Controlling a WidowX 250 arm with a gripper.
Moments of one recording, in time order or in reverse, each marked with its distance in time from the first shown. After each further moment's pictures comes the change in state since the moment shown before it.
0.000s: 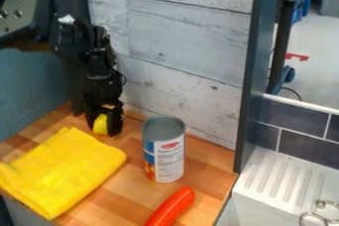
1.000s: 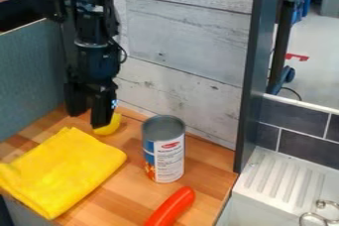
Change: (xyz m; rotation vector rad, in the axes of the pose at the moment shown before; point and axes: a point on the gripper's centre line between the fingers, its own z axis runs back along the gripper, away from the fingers) arm -0.099 -0.093 0.086 0.098 0.091 -0.071
